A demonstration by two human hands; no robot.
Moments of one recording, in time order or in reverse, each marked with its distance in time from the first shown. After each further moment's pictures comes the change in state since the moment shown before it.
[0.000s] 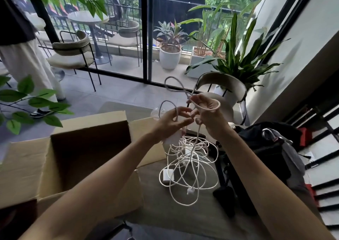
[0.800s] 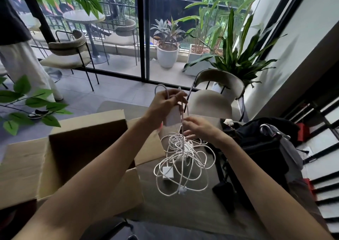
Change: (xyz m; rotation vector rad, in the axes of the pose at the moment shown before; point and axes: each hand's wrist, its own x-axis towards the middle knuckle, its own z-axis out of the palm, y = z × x) left_hand 0.011 0.042 -0.014 -0.367 0.175 -0.054; right_hand -0.012 0.048 -0.015 -0.403 -0.287 0.435
